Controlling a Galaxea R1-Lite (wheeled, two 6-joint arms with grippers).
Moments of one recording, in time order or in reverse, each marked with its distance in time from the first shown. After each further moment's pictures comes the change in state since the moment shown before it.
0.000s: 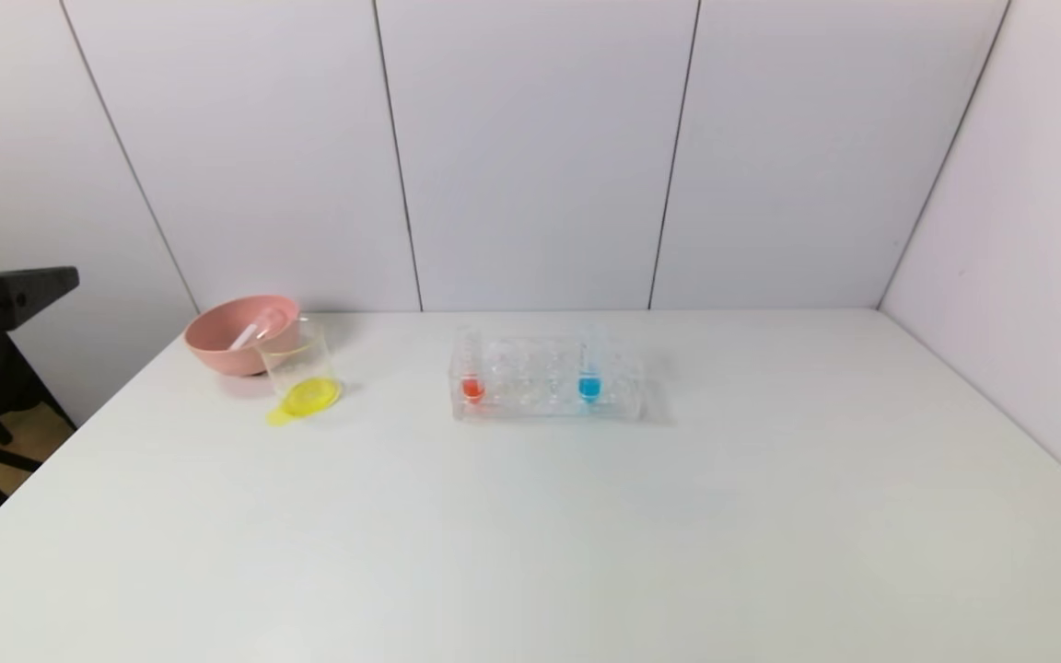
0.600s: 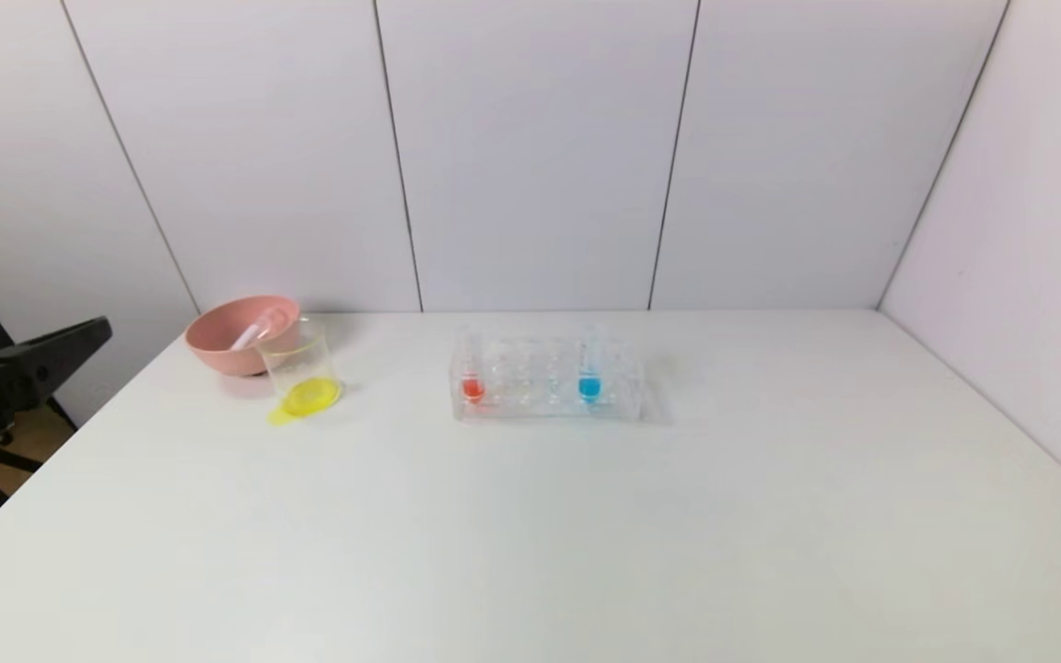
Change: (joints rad) left arm -0.103 -0.114 0.292 -0.281 -0.031 -0.117; right arm 0.000 0.000 0.000 0.000 0.000 0.000
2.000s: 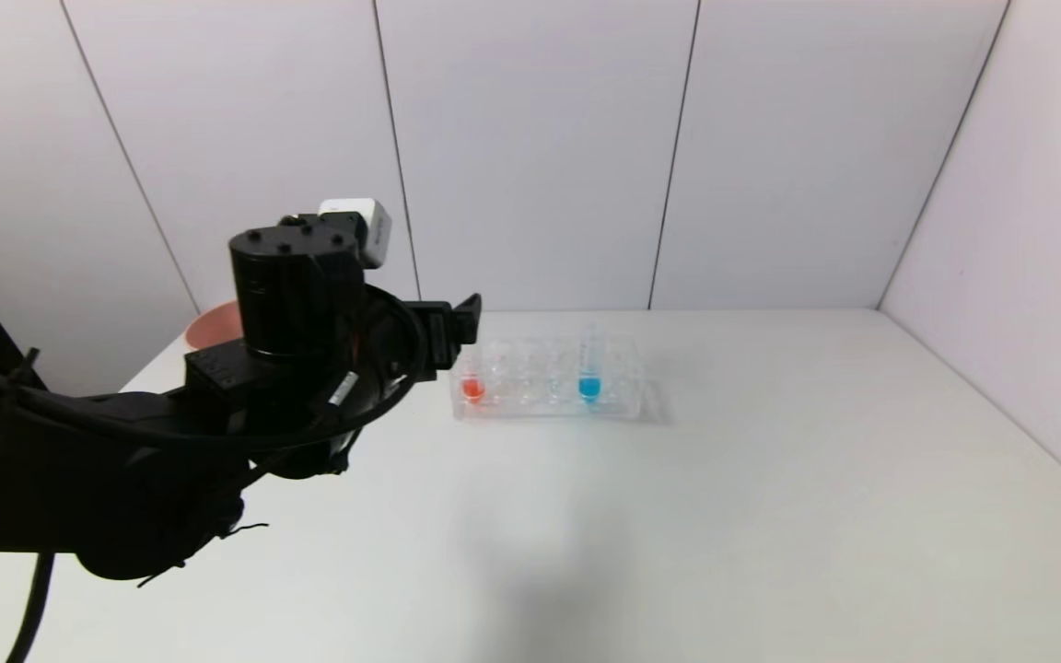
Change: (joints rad) left arm -0.525 0.801 -0.220 -0.560 0.310 -0.124; right arm 0.000 0.000 0.000 0.000 0.000 0.000
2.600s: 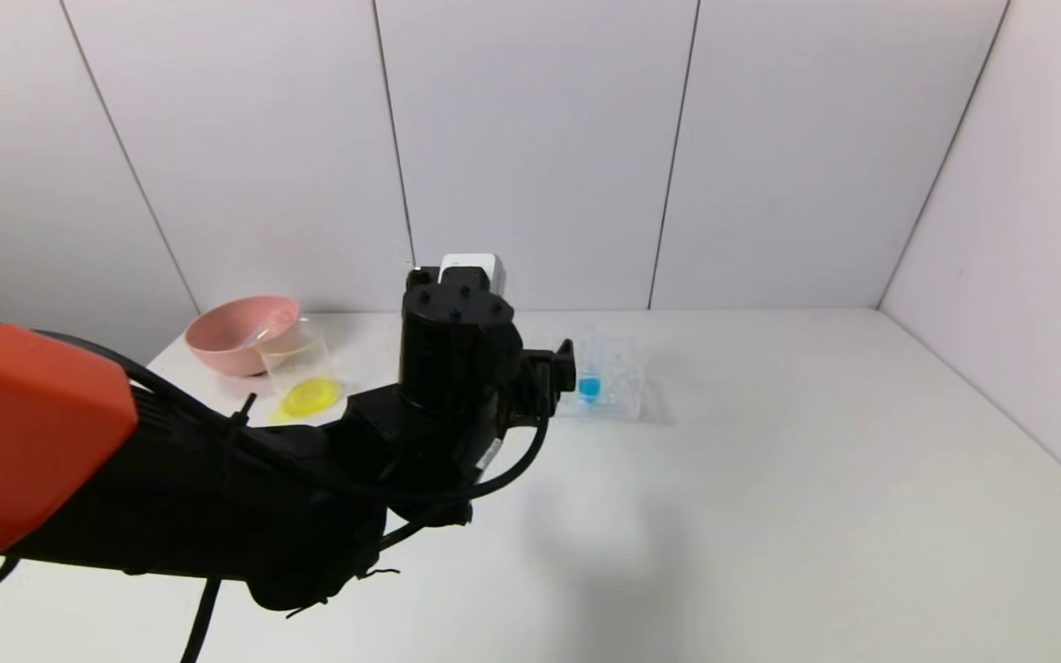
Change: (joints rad) left arm -0.170 0.173 -0.100 -0.005 0.088 -0.070; right arm 0.000 0.000 0.000 0.000 0.000 0.000
